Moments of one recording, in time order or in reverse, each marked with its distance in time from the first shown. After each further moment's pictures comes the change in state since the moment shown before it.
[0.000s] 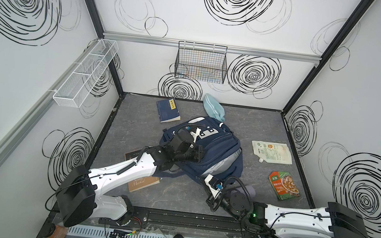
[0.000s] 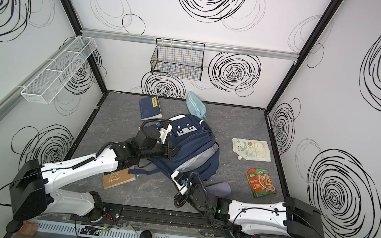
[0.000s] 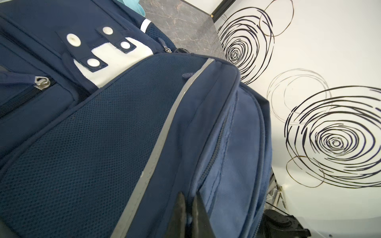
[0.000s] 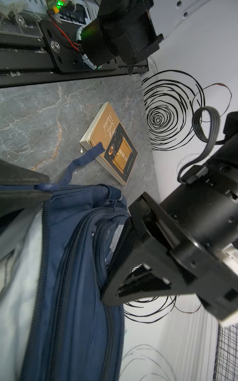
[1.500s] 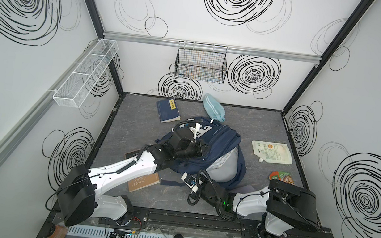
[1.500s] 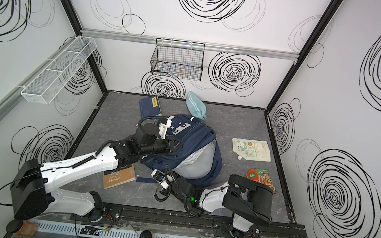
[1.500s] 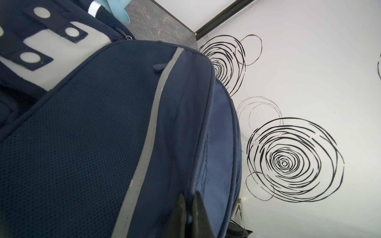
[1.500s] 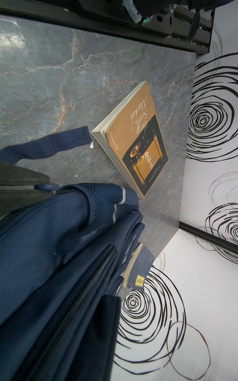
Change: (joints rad) left arm 0.006 0.013 0.041 0.081 0.062 -0.156; right arm -0.117 0.571 0.151 0.312 -0.171 -0.167
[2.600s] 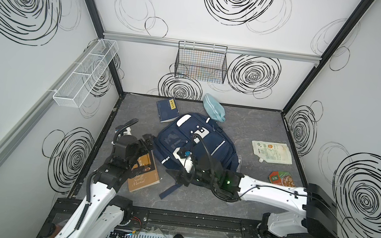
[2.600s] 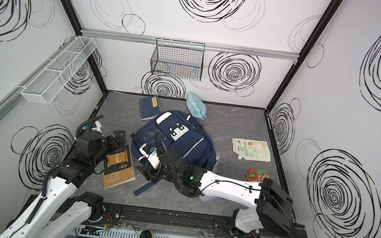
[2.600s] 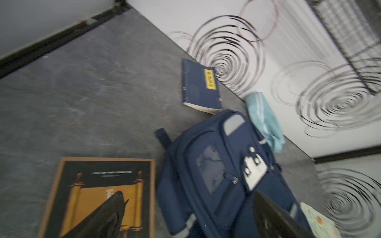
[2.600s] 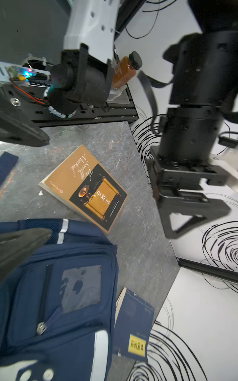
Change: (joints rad) left arm 0.695 -0.649 -0.354 -0.418 -0.346 0.211; right arm -0.084 -0.119 0.554 -0.758 -0.321 0.333
